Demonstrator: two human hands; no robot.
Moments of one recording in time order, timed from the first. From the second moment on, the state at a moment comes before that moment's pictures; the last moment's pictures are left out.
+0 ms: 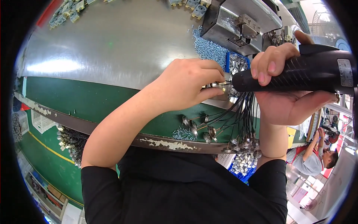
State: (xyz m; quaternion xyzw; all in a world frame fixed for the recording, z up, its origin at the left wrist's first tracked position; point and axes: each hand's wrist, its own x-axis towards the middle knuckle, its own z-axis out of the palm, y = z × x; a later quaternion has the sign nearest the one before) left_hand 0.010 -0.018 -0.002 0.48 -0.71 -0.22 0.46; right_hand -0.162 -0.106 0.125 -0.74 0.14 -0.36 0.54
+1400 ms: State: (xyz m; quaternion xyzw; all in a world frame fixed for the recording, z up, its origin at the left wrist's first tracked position) left_hand 0.012 -0.020 0.009 0.46 -0.71 -0.26 0.47; right_hand -0.148 -0.228 0.131 -0.62 0.15 -0.59 0.50
